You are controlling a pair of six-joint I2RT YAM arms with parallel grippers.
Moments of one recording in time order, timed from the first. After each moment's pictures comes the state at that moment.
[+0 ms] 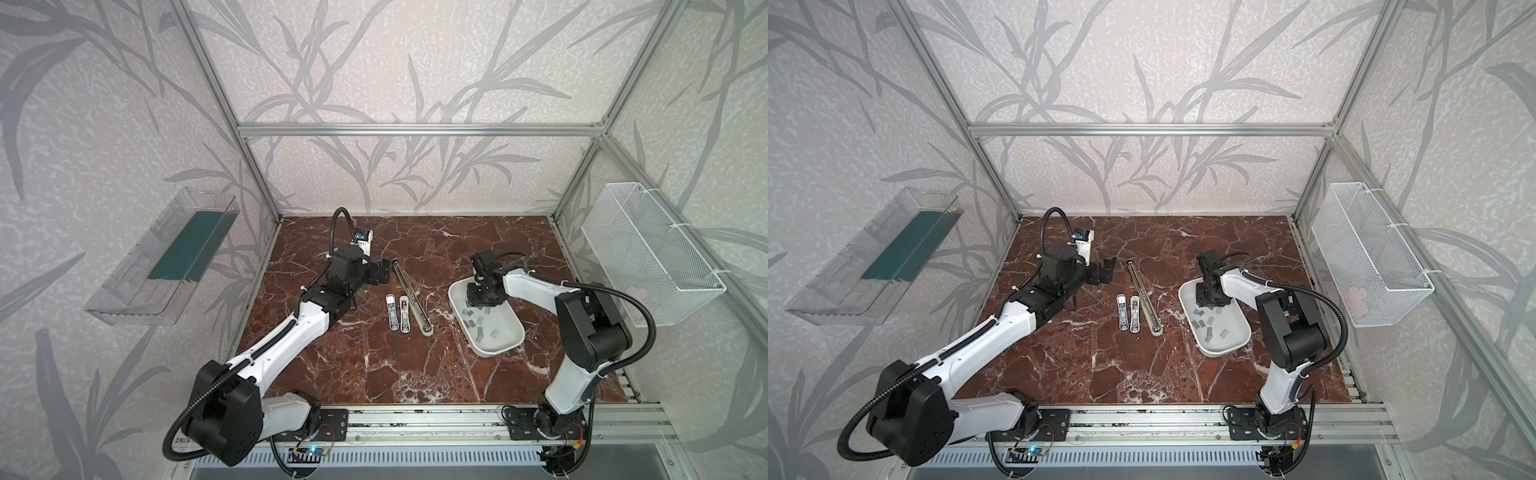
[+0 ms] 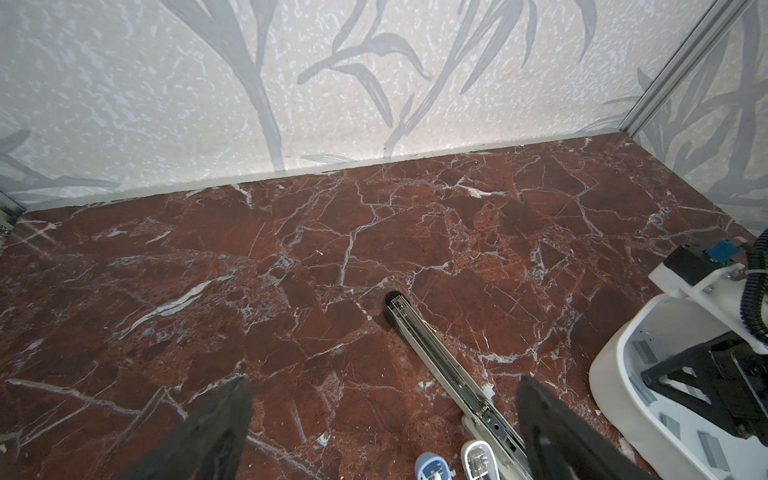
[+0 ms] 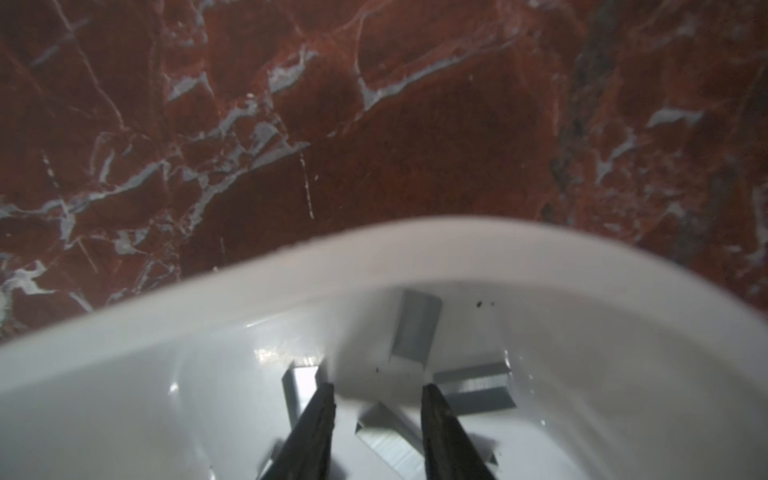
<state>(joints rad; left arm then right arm) -0.44 1.25 0.87 -0.05 -0.12 -0.15 0.36 1.78 1.07 -0.55 0.03 0.37</state>
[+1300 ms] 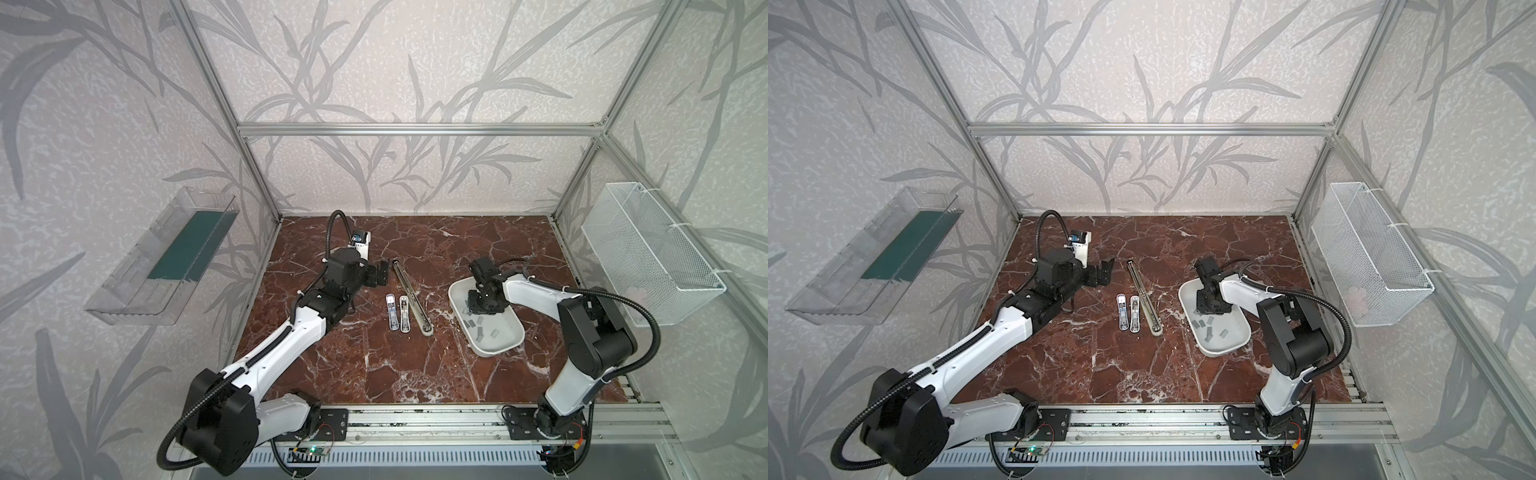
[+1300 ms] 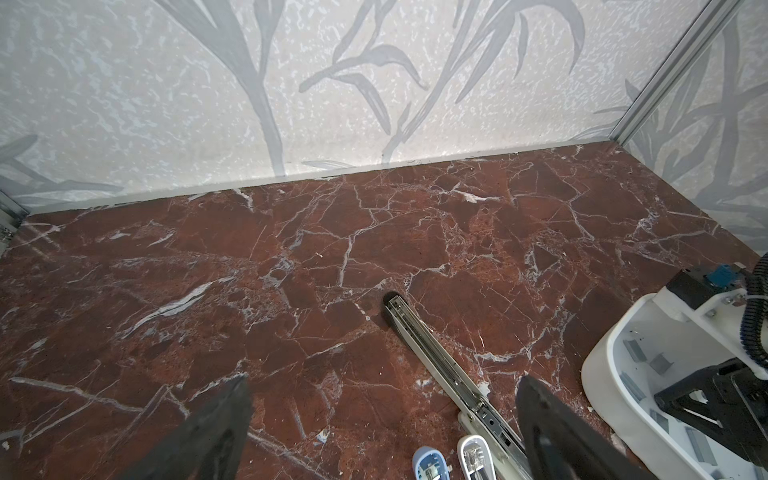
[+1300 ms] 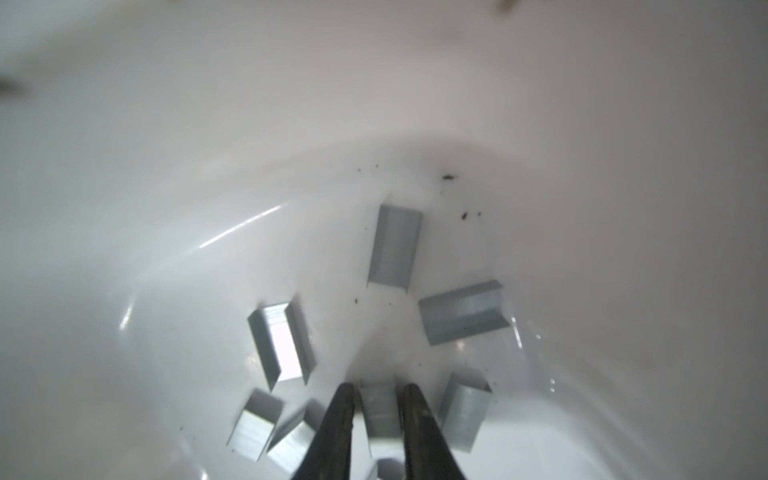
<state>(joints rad) -0.44 1.21 0.84 -0.04 -0.12 -0.15 0.40 1.74 1.01 -0.58 0.07 0.46</state>
